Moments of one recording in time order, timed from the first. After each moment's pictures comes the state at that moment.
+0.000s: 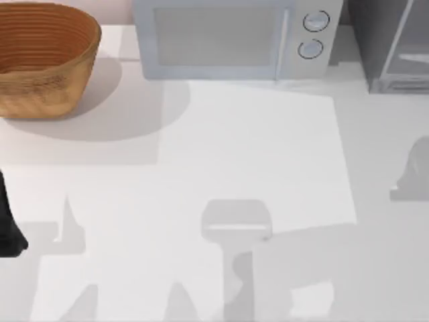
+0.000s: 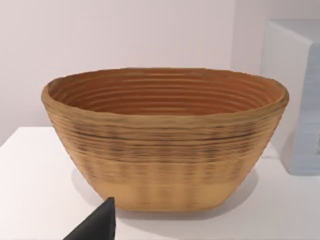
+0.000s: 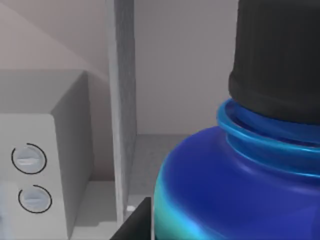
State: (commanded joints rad) left arm 0.00 0.00 0.00 0.00 0.00 0.00; right arm -0.10 0.63 0.25 0.40 -0.08 0.01
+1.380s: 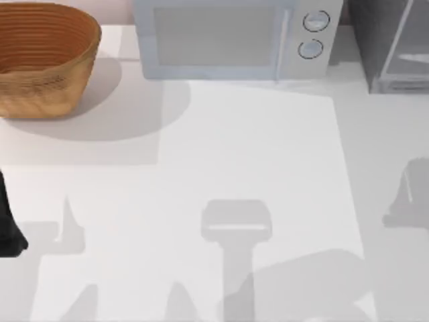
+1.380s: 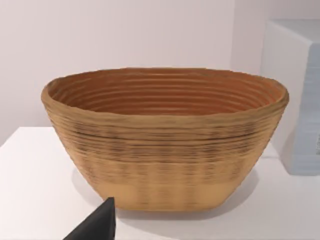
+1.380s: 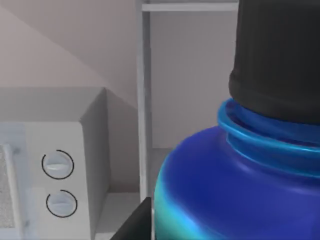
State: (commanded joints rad) left arm 0.00 0.00 0.00 0.00 0.00 0.00; right arm 0.08 0.30 0.14 0.27 0.09 0.00
